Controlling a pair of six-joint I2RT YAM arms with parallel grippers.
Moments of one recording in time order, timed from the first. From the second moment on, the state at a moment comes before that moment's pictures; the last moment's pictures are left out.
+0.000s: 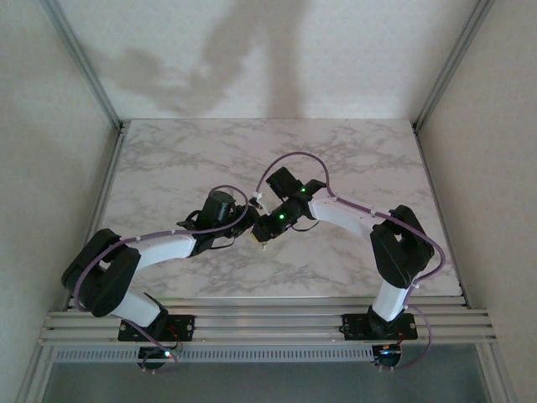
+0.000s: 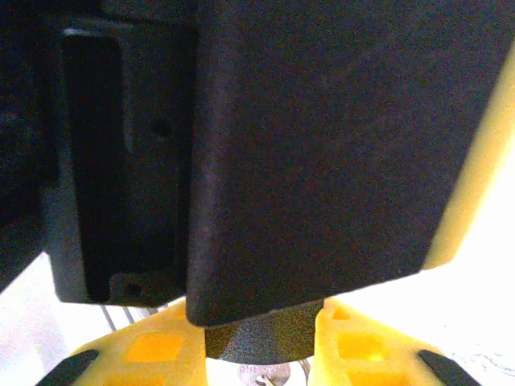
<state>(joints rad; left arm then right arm) -0.59 1.49 0.65 0.21 0.18 -1.16 0.78 1.76 1.26 -0.67 -0.55 0.09</state>
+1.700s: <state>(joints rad) -0.60 1.51 0.66 0.23 0.20 -1.17 0.78 1.75 1.25 -0.68 -0.55 0.09</state>
